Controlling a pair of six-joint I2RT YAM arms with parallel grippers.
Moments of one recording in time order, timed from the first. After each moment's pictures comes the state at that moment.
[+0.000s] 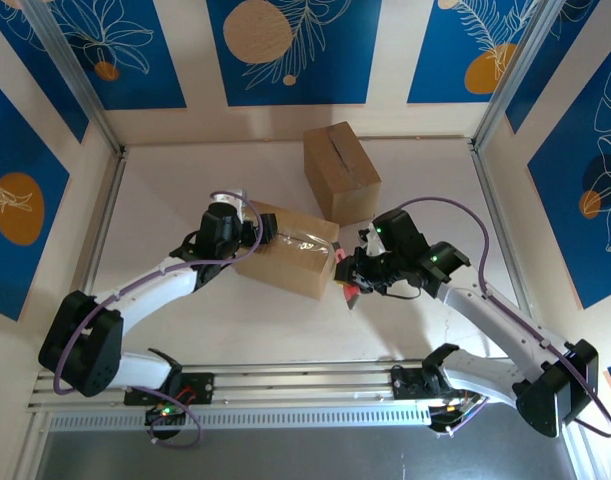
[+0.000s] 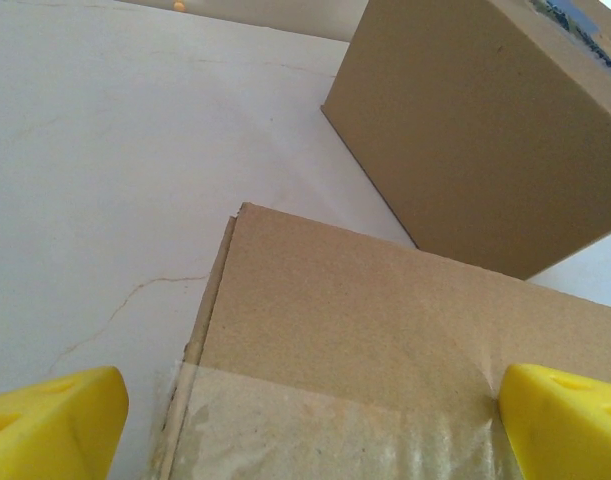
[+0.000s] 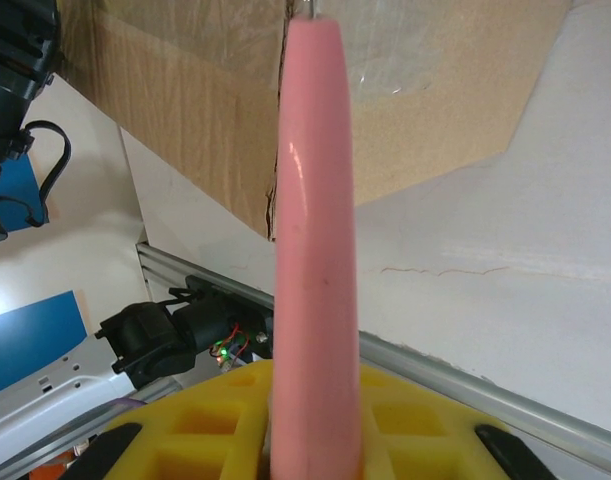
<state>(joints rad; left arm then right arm) -0.53 1.38 0.73 0.10 -0.08 -0.45 0.61 1.05 0.90 -0.76 -0.52 0.96</state>
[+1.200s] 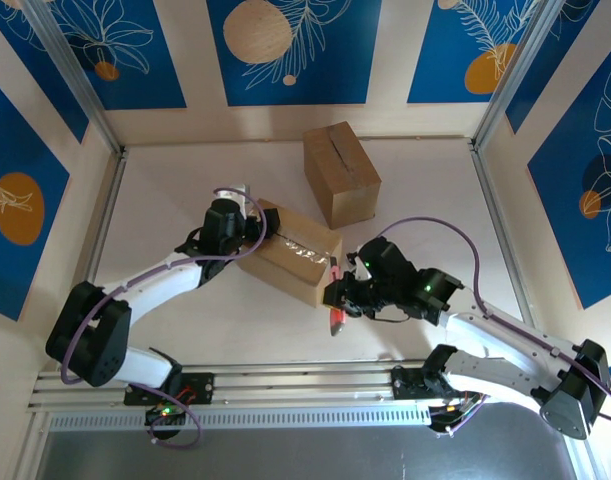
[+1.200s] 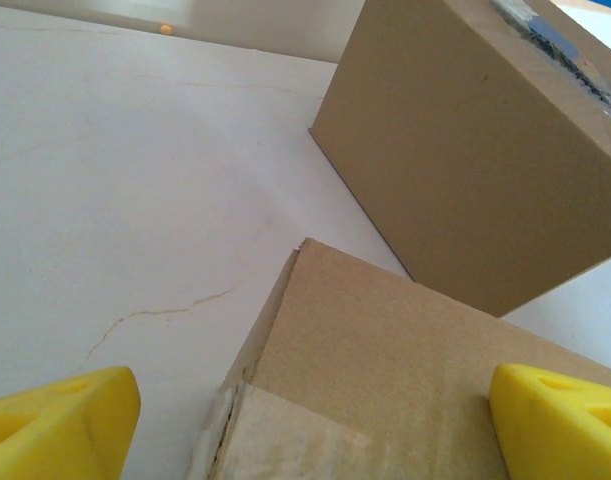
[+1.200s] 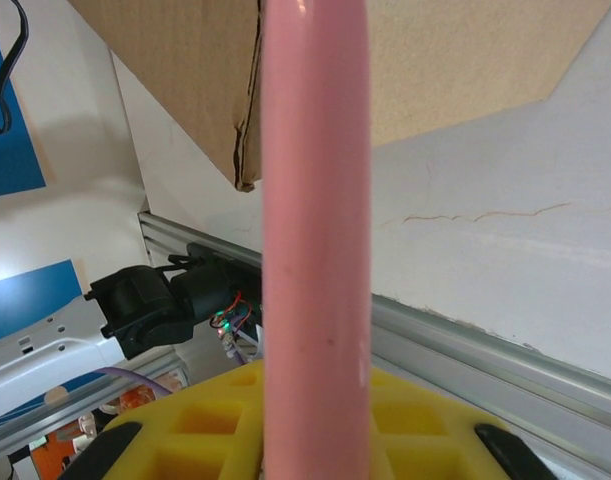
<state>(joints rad) -0.53 1.44 0.76 0.17 -0.08 -0.45 0.84 0.95 0.75 -0.60 -0.41 1.17</state>
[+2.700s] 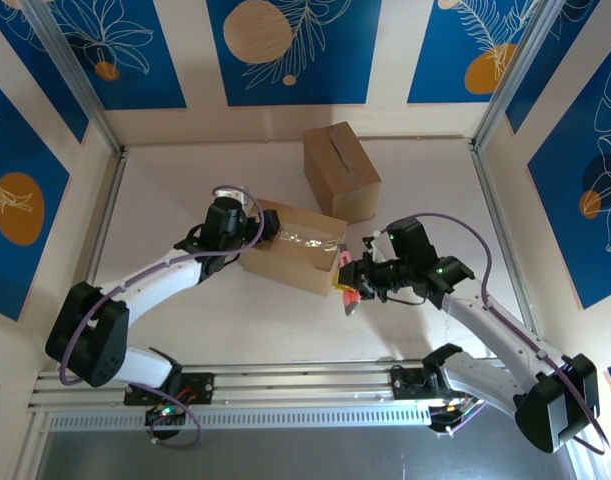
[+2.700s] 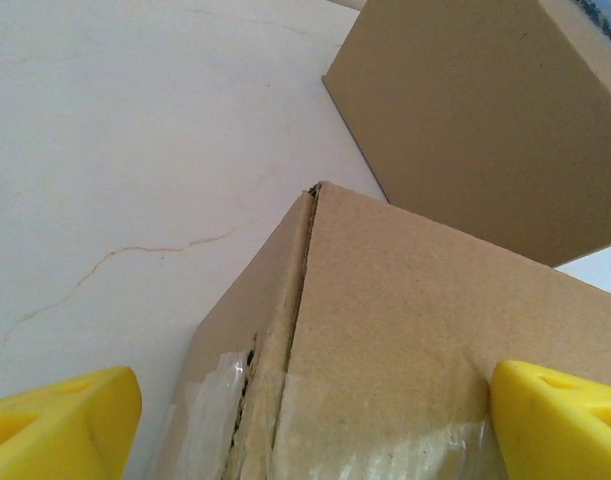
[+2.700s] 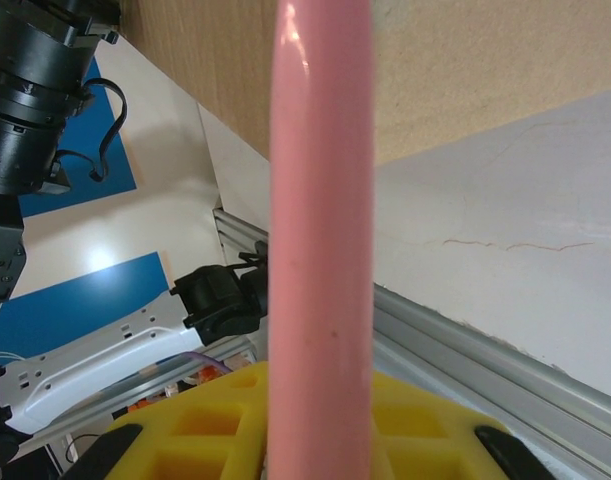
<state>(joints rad) -0.53 1.43 0.80 0.01 -0.05 -0.56 0.50 0.98 0.74 -0.58 -0.77 1.01</state>
